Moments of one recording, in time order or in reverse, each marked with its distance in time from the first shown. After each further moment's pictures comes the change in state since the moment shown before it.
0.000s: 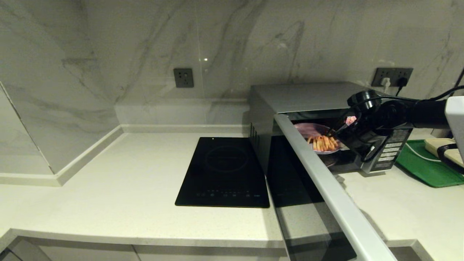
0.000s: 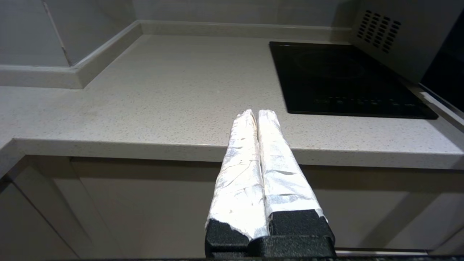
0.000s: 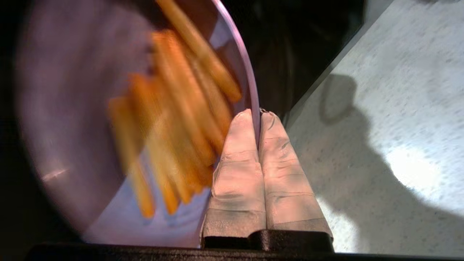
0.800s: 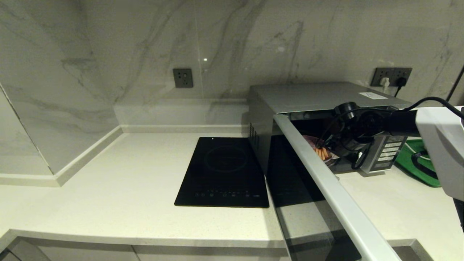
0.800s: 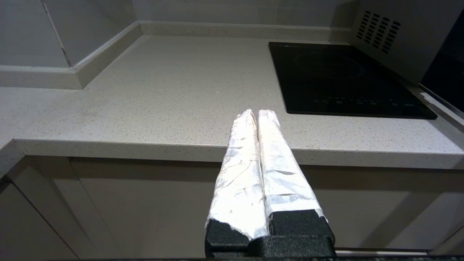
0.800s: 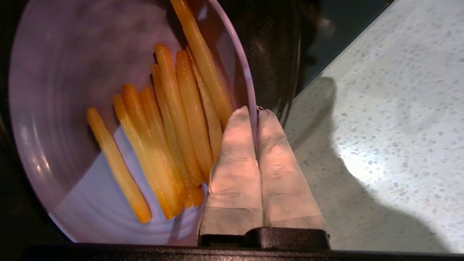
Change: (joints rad) left arm -0.001 0.000 0.000 0.000 0.000 0.000; right arm 0.044 0.108 -0.071 0.019 -0.053 -0.101
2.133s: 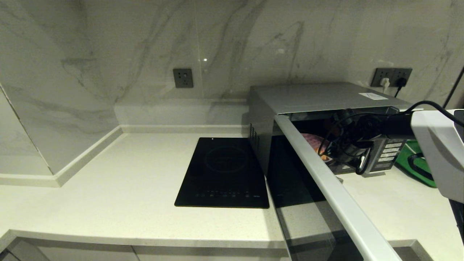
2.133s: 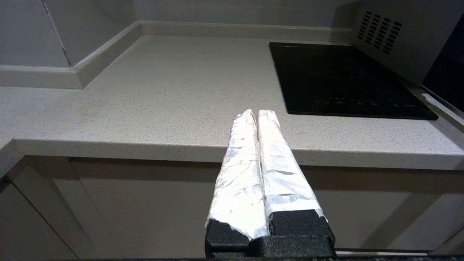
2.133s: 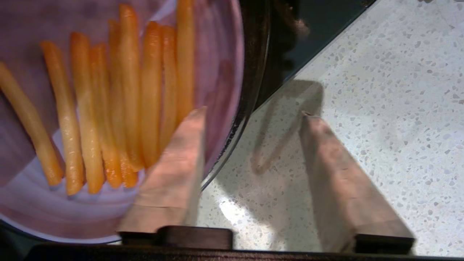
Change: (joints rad) left arm 0.000 0.000 0.000 0.000 0.000 0.000; right arm 0.001 0.043 0.003 0.069 -0.038 -0.106
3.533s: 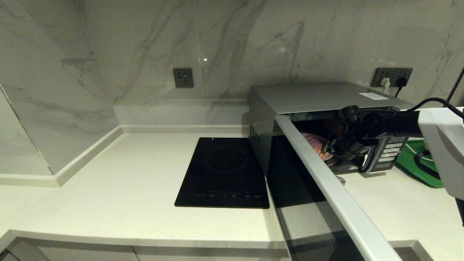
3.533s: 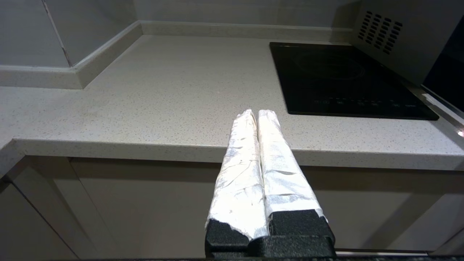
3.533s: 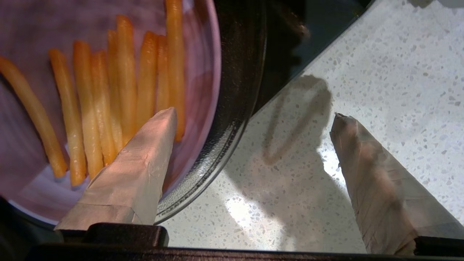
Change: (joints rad) left arm 0.000 0.000 0.000 0.000 0.000 0.000; right arm -0.020 -0.024 0.009 -0.005 0.028 0.004
